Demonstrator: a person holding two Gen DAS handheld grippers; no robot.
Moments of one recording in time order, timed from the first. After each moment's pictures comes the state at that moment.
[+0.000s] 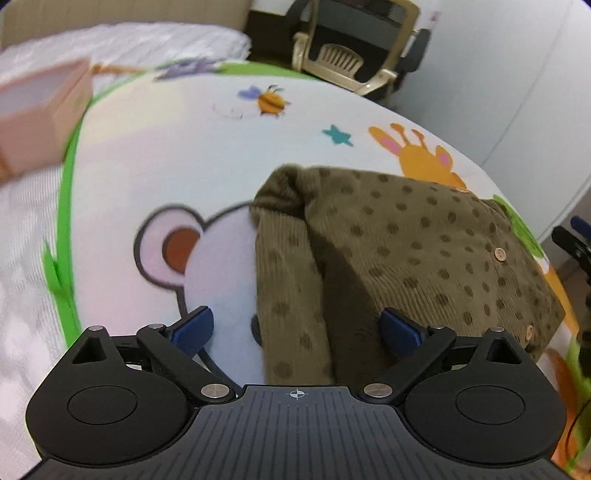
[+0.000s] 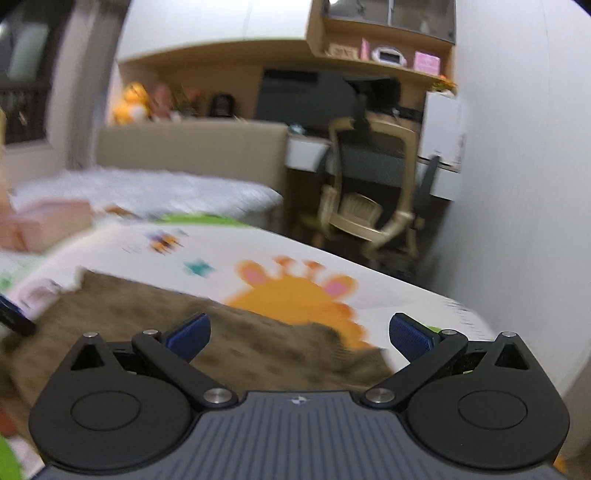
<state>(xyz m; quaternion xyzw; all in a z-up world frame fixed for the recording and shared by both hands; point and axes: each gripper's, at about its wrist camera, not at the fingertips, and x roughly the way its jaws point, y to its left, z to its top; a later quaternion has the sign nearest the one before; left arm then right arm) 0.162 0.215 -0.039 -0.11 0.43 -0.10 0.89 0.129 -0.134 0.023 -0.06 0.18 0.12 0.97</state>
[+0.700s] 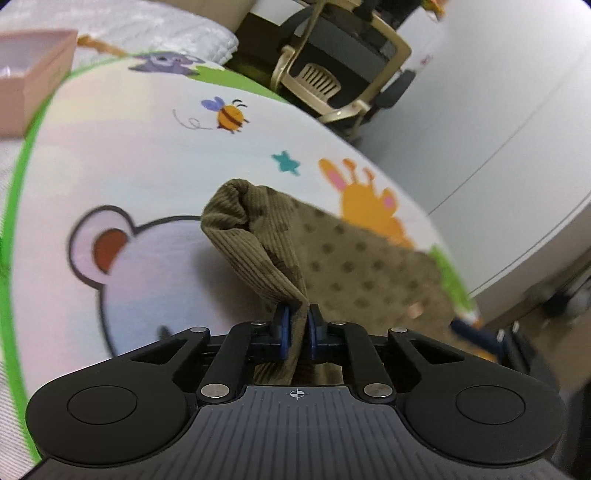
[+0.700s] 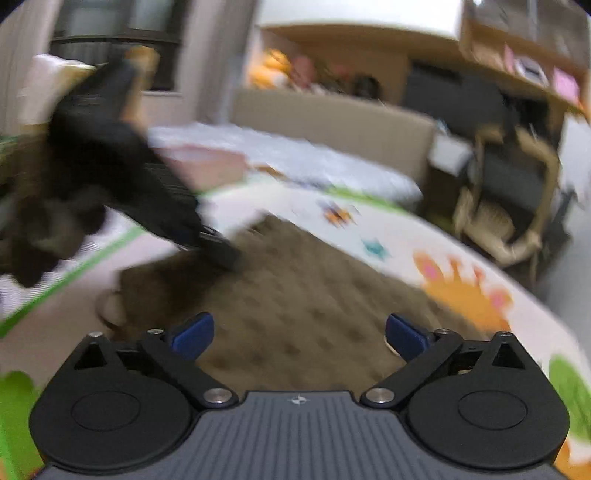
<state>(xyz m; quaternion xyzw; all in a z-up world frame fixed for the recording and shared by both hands) 0.169 0.210 -0.012 -0.25 0.40 -0.16 0.87 0.070 -0.021 0.013 -0.16 0.21 0.31 0.91</state>
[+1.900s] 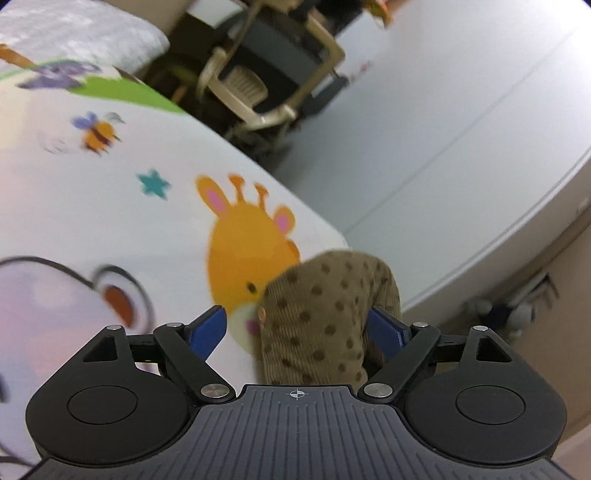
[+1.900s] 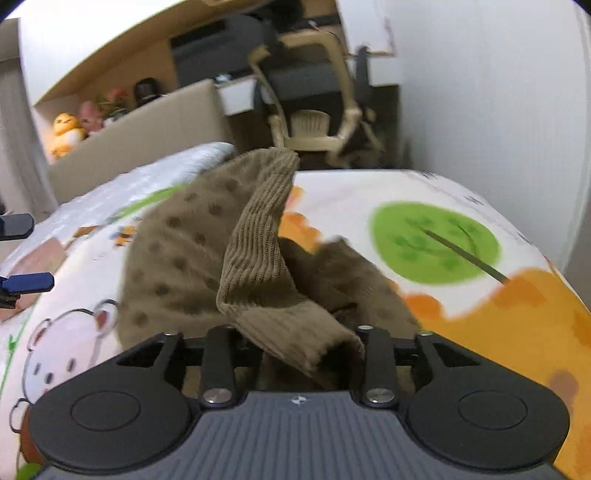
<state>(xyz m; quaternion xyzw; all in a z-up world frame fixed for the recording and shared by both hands) 0.221 0.109 0.027 -0.27 0.37 -0.25 0.85 0.101 -0.238 -0.027 0.11 0.31 0.03 0.94</state>
